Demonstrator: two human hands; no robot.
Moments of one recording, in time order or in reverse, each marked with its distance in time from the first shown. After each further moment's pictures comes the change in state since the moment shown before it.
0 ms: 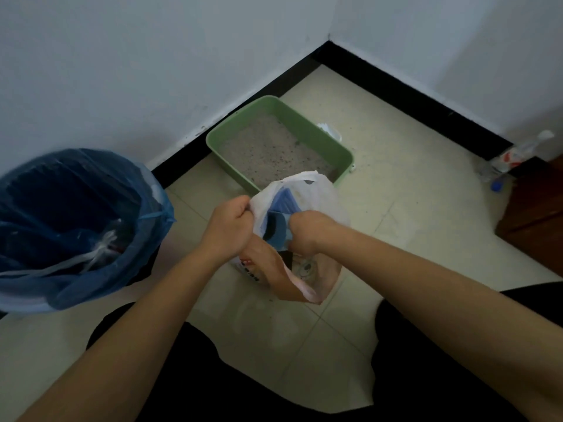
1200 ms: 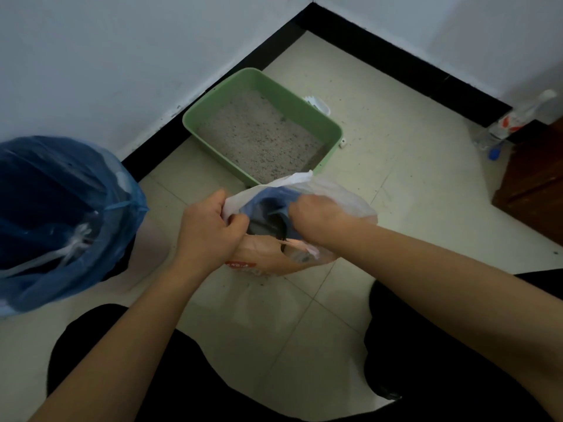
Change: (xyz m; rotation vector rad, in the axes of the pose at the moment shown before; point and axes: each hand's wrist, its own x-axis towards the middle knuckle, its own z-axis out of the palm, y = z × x) left_hand -0.031 0.006 0.007 0.130 0.146 0.146; right_hand -0.005 0.042 0.013 -0.145 0.154 -0.098
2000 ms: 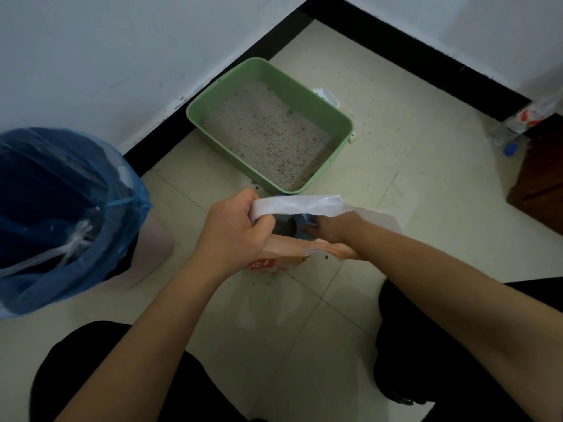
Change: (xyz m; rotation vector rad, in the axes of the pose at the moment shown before) left_hand 0.001 0.008 0.015 -0.103 -0.088 0.040; right_hand 0.032 0.033 0.067 0.320 -0.224 0.119
